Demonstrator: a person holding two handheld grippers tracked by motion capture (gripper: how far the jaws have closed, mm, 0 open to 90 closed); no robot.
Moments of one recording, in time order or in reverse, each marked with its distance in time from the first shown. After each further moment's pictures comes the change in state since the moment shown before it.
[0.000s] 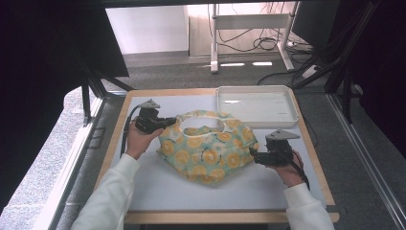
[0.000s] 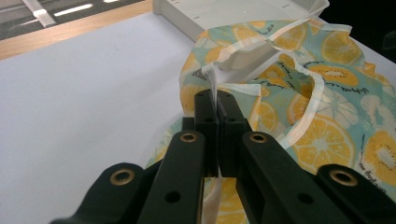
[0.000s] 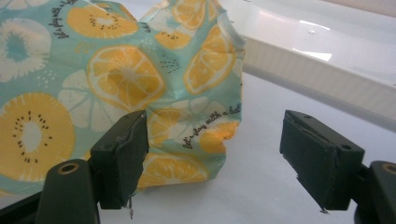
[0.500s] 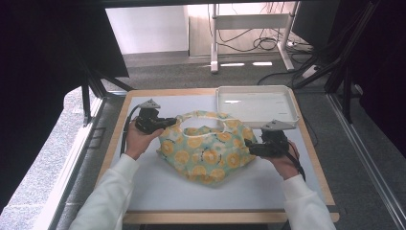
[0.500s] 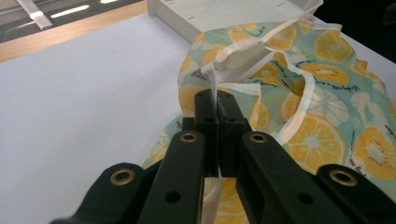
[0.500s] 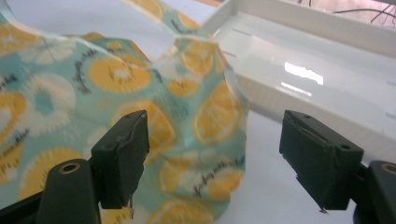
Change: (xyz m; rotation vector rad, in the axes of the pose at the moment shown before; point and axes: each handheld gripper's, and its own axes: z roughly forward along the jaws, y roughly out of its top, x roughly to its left) left arm -0.003 0.001 -0.003 0.000 -0.011 0.010; right arm 0.011 0.038 -0.001 -0.034 -0.001 -0.040
